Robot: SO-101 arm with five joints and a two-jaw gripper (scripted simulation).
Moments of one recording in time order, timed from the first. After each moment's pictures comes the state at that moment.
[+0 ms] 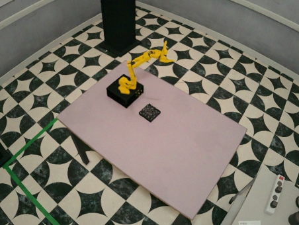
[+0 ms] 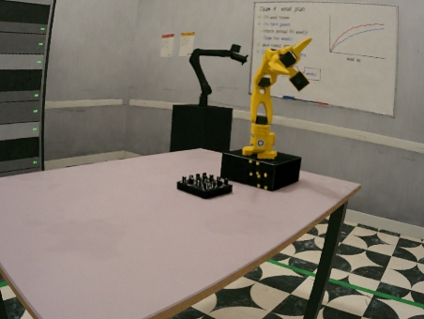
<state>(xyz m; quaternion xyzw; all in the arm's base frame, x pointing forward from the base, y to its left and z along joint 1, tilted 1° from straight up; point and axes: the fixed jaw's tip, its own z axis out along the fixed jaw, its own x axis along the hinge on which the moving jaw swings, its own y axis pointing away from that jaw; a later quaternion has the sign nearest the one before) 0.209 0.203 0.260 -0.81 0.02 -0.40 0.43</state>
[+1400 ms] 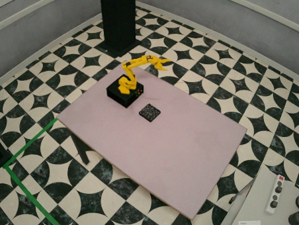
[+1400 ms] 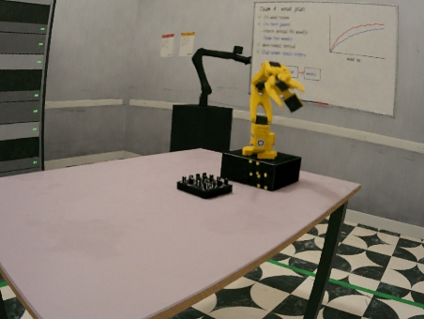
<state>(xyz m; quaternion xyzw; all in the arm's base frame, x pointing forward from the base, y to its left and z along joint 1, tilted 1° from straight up) 0.183 0.177 0.174 -0.90 0.03 -0.30 0.32</state>
